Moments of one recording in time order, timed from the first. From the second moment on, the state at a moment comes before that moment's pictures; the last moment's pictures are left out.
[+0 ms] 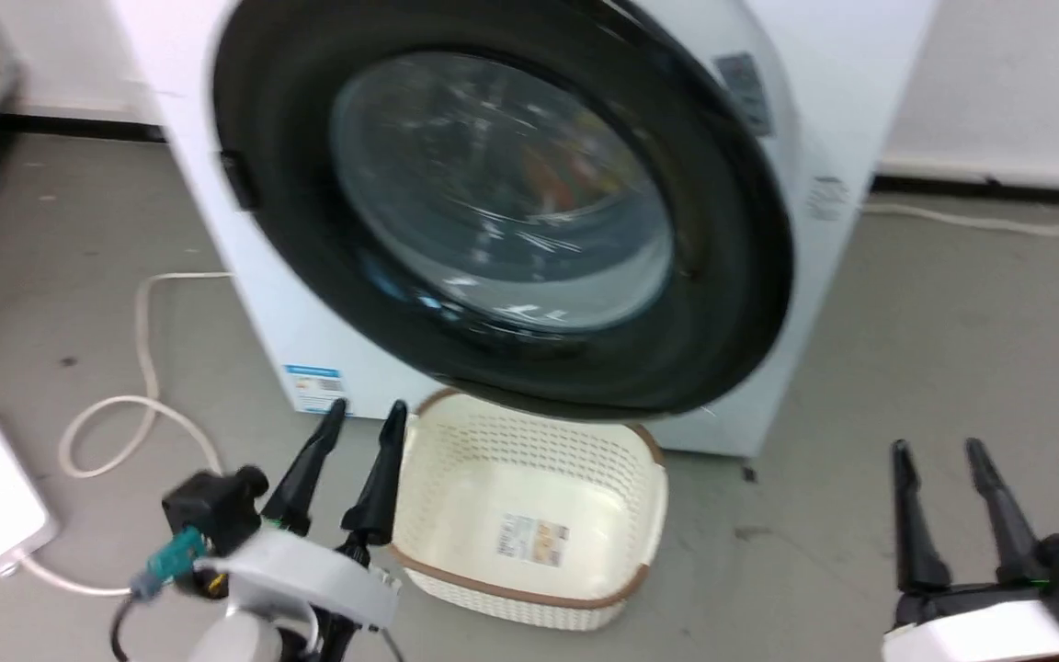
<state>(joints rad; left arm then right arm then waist) -0.21 0.24 -0.33 0.24 -0.68 -0.12 -0.26 0.03 -0.05 -0.08 0.03 0.18 0.13 -0.26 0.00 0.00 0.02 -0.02</state>
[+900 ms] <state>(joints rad) -0.02 0.08 -0.17 0.11 -0.04 -0.06 -0.26 0.01 -0.09 0.06 0.09 0.11 0.13 -0.26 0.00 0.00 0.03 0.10</state>
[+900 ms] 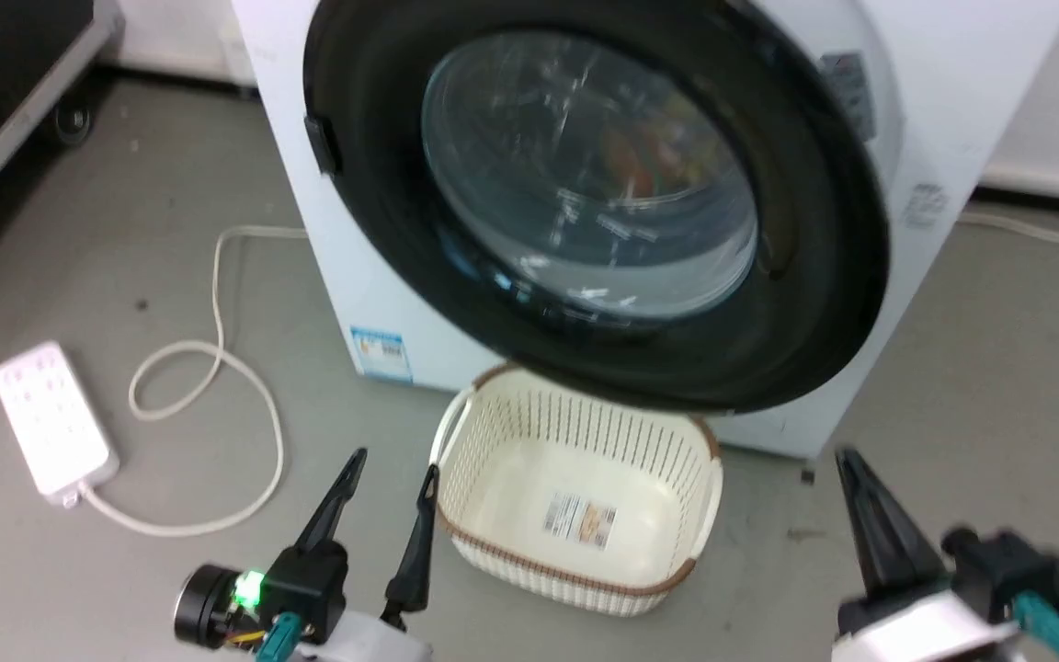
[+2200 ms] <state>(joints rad) -0.24 0.05 -0.31 0.06 -0.07 0.03 -0.26 -0.87 -0.50 0.27 0.70 0.55 0.14 -0.26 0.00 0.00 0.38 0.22</state>
